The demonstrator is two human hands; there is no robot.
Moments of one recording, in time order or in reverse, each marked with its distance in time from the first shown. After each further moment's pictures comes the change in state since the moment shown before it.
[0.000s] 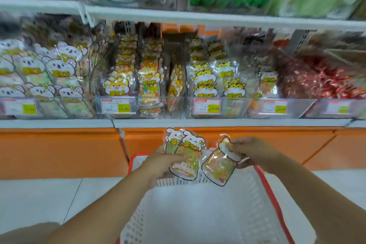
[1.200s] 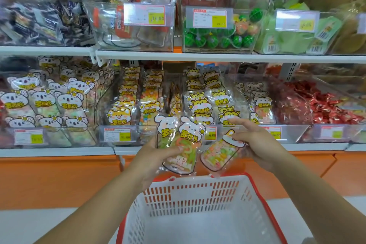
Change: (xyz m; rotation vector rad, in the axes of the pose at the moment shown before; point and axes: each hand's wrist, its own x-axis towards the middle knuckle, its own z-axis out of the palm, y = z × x) left_hand -0.038 0.085 -0.006 -0.147 -0.016 0.260; right_hand -0.022 -0.087 -0.014 0.304 0.127 -0.230
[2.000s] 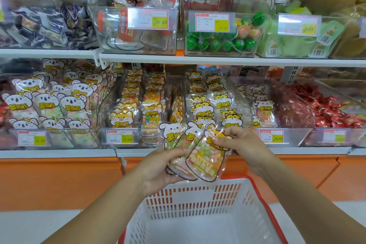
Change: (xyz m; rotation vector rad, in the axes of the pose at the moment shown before) left_hand -0.007 0.005 0.010 -0.234 -0.157 -0.222; right_hand -0.006 -0.001 0.030 -0.131 -0.033 -0.077
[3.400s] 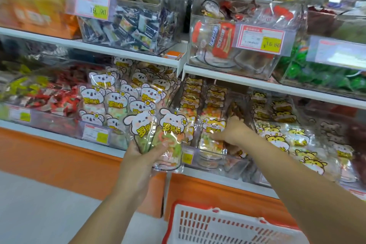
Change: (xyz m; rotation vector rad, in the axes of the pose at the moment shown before) left_hand -0.040 0.062 -0.138 -0.119 0.495 0.519; right_hand 0.147 -0.083 0.169 -0.943 -0.070 0.163
